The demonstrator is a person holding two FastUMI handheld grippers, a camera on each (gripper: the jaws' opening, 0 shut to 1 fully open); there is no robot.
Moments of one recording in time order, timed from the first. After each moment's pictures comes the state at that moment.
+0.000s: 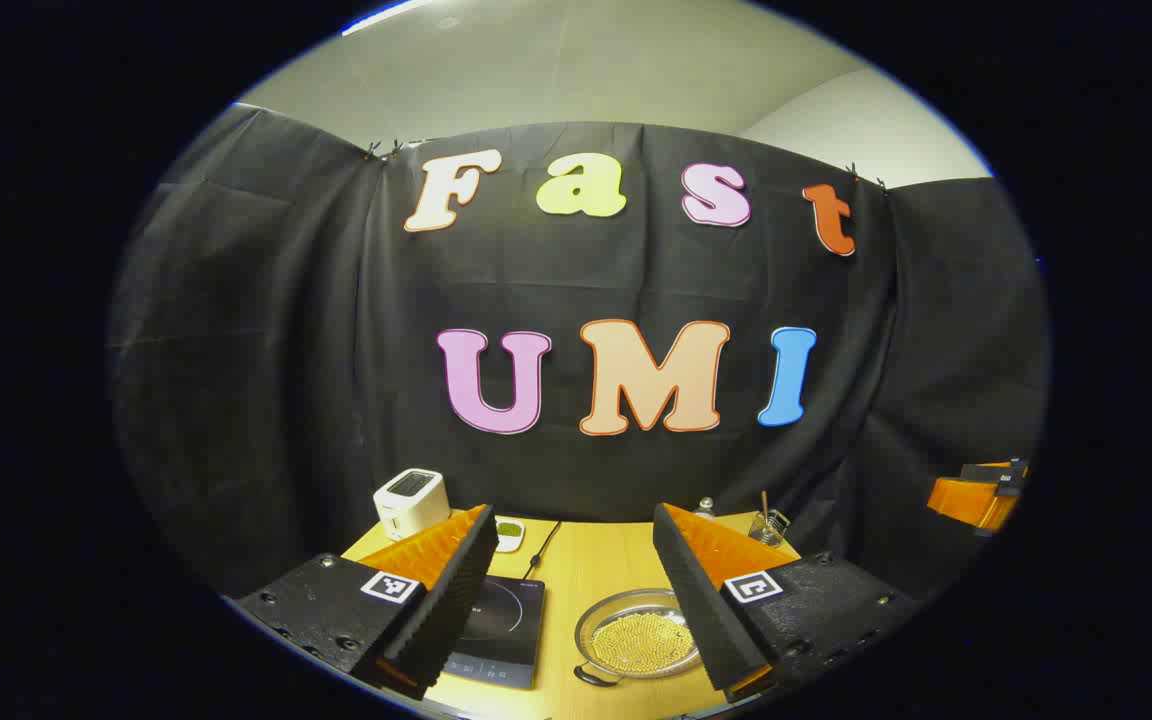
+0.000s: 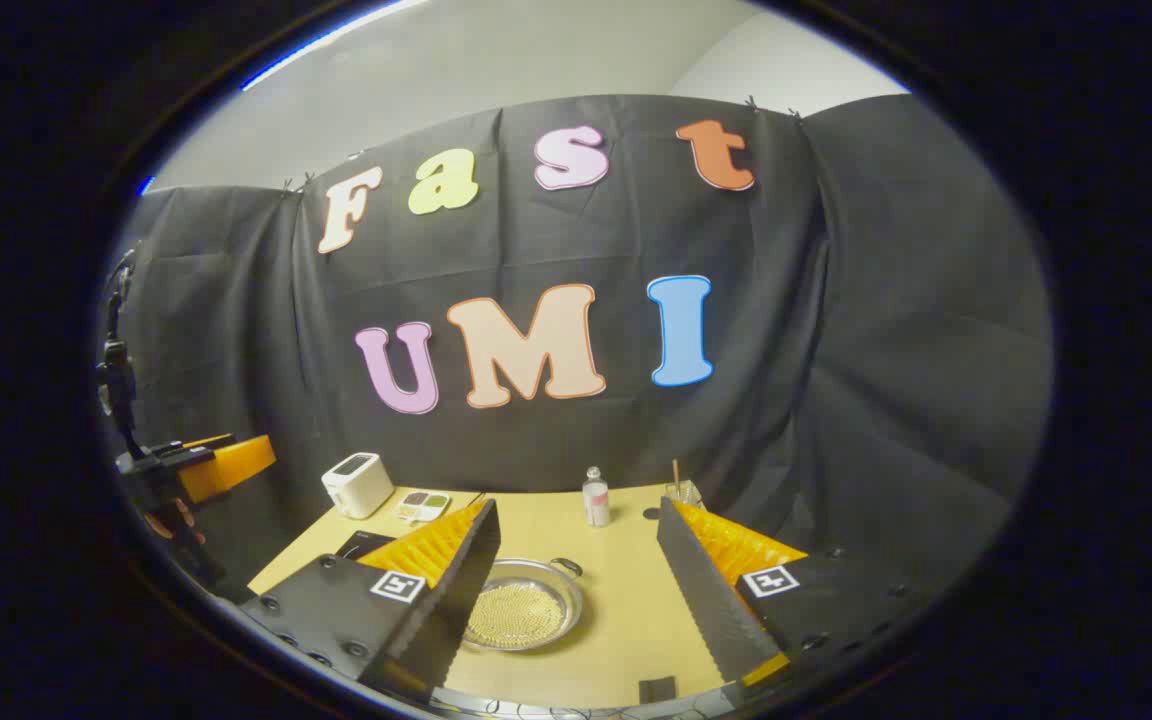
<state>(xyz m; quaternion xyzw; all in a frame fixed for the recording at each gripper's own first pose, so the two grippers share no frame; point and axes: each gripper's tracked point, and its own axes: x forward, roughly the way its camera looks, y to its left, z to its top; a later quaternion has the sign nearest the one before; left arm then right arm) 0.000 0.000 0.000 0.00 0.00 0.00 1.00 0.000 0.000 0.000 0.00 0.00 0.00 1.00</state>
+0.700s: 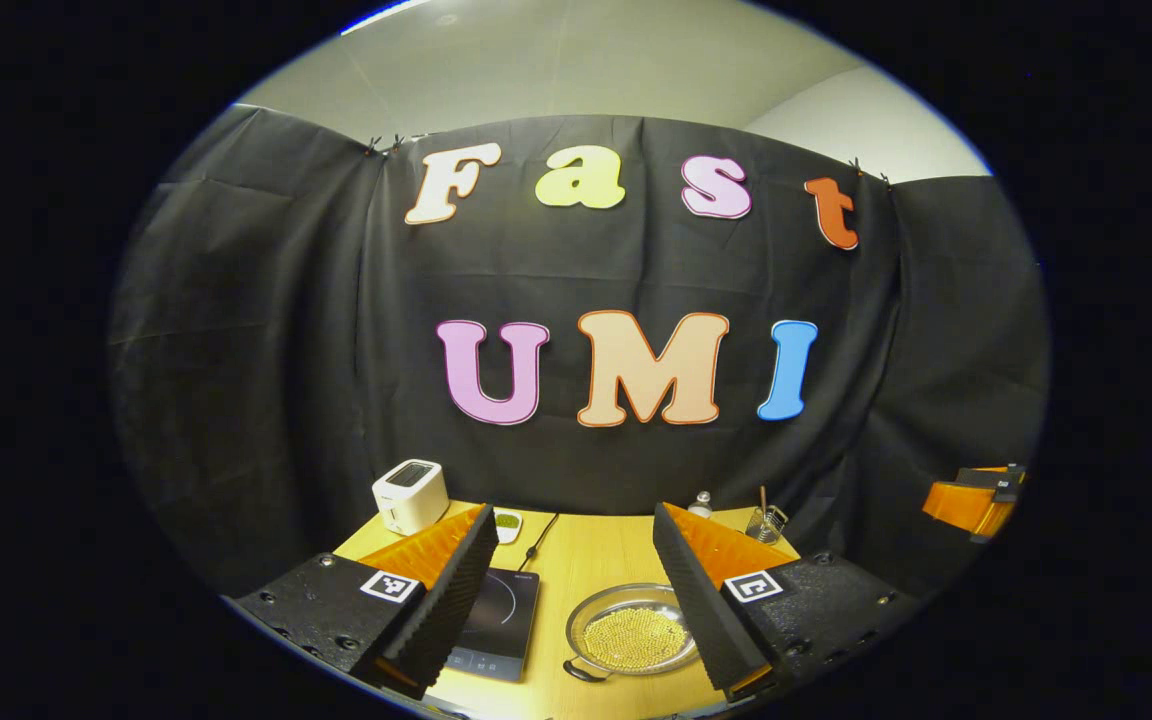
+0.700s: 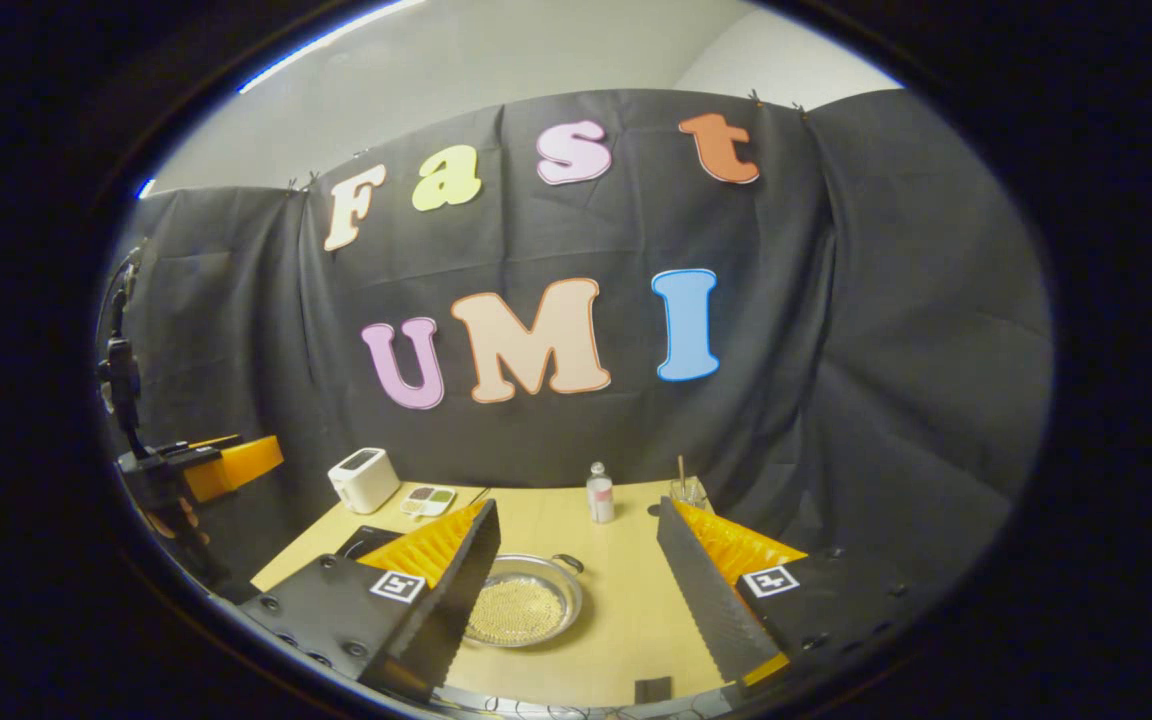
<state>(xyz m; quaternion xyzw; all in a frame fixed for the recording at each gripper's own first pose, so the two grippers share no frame) -0.003 -0.015 -0.007 0.00 0.01 0.01 1.00 0.005 -0.011 -0.010 0.00 0.01 0.02 1.00</state>
